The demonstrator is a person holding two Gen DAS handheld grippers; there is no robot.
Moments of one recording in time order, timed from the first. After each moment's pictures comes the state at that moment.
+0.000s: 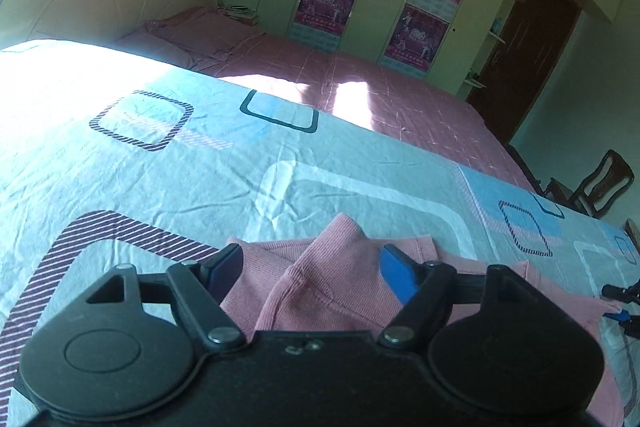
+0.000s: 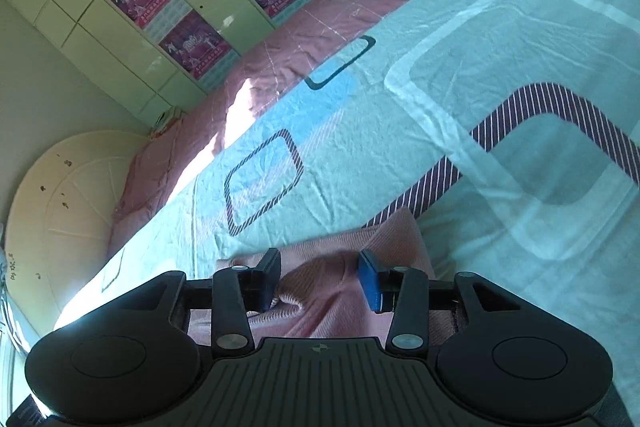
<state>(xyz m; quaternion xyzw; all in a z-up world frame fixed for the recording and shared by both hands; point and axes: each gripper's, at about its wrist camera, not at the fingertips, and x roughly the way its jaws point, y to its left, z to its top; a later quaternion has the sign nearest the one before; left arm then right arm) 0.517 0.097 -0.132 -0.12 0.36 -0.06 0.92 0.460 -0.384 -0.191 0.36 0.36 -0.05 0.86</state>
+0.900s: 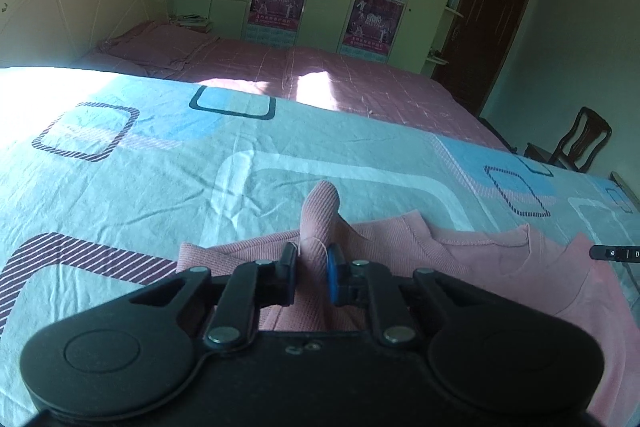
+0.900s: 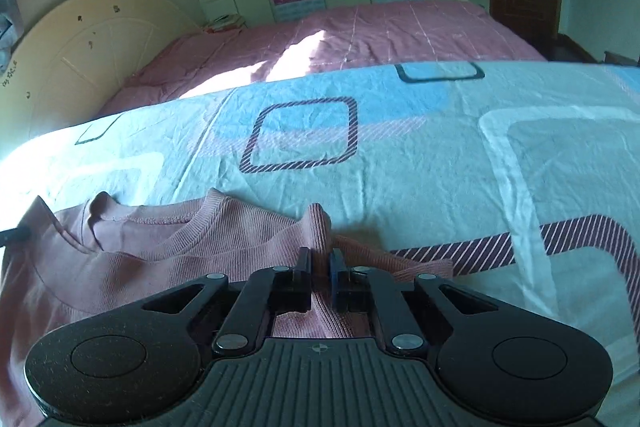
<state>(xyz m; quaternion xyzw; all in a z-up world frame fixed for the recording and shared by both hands) 0.532 0.075 -0.160 -0.07 0.34 -0.12 0.93 0.493 -0.340 -0.207 0.11 0.38 0.04 0.92</state>
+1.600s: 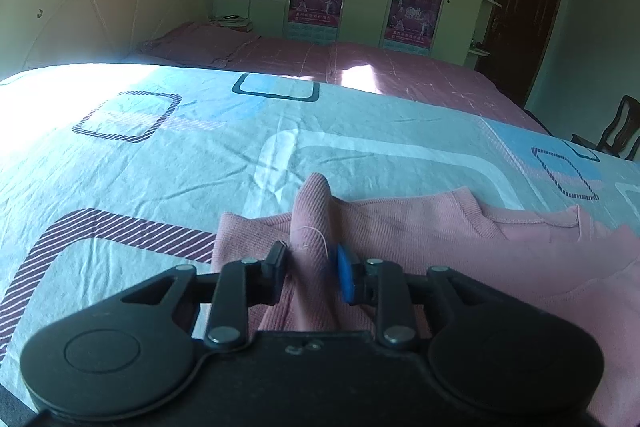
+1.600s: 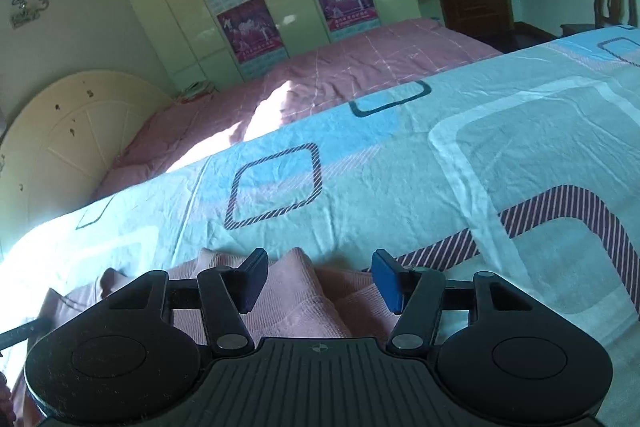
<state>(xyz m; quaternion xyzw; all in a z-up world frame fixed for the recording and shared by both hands) 0.525 0.067 -0.180 -0.03 0.35 -0.05 0.93 0.483 -0.355 -0.206 0.19 0.37 0.01 0.91</state>
